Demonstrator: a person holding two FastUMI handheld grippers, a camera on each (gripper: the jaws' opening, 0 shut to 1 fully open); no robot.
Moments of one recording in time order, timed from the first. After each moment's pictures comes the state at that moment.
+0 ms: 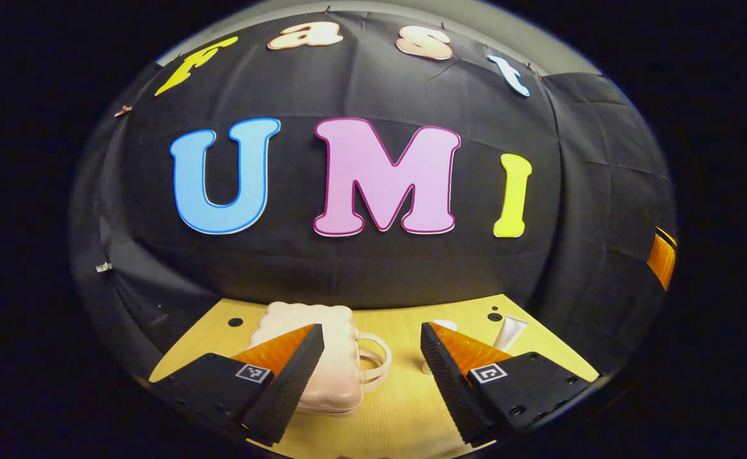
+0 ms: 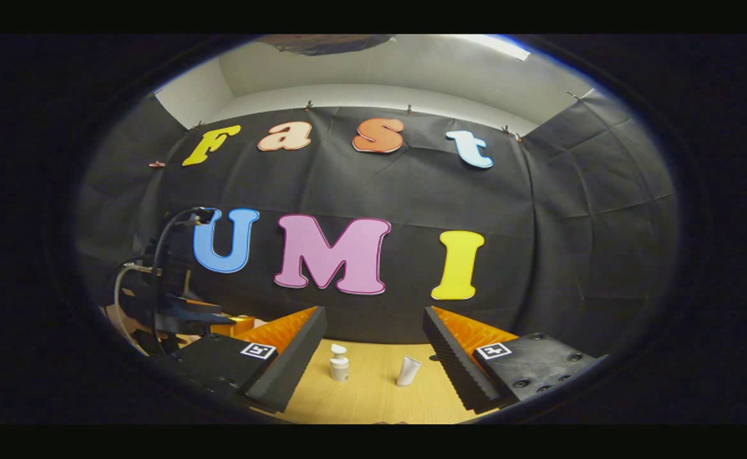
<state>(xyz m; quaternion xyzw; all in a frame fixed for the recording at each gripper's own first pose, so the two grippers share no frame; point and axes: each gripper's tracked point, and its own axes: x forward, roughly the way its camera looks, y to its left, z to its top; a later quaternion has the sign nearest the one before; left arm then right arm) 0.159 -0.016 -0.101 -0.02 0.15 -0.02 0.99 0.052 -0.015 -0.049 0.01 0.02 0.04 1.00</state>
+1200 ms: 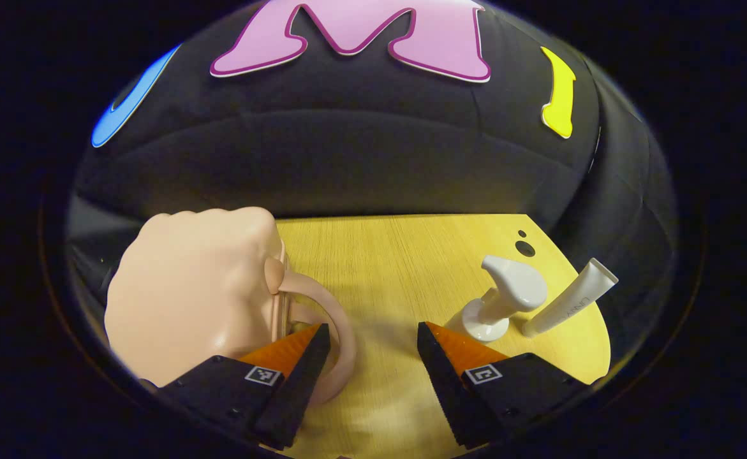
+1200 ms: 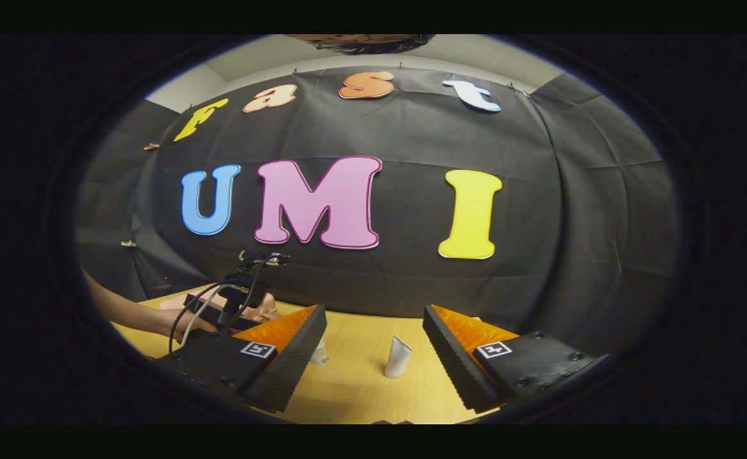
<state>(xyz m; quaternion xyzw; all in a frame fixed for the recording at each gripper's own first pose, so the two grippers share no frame) 0.300 -0.069 -0.318 -0.04 0.38 -0.04 0.92 0.136 -0.071 -0.172 0.02 0.12 0.07 0.99</state>
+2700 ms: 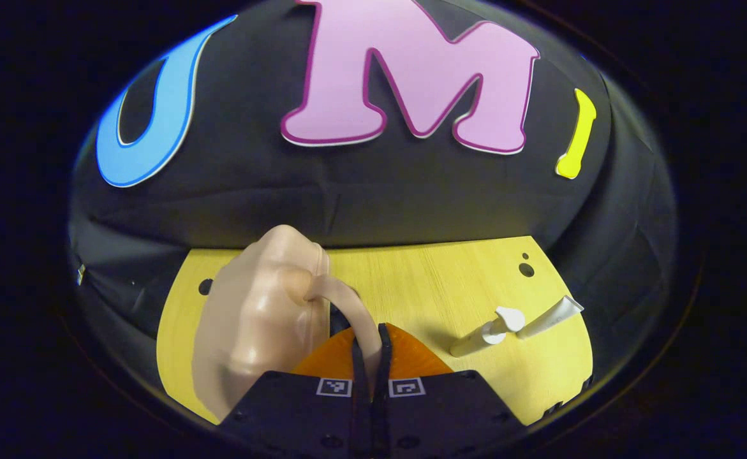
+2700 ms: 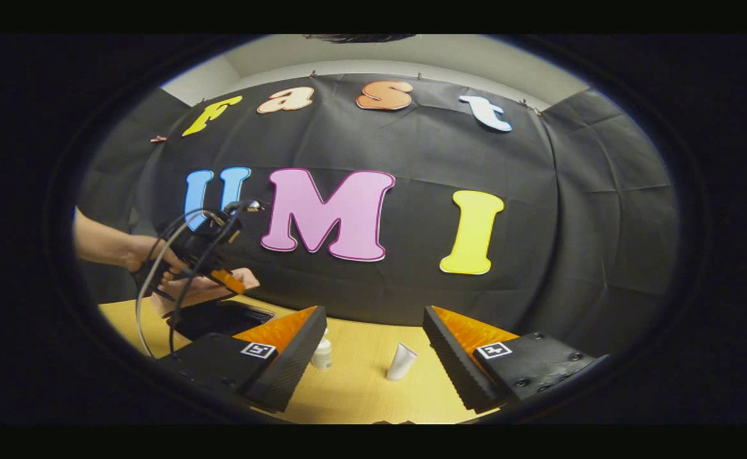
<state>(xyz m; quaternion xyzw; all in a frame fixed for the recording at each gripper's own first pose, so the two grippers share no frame) 0.289 0.040 -0.175 -0.02 0.38 -0.03 0.92 0.117 -0.028 -0.124 -0.02 0.09 0.06 0.99</state>
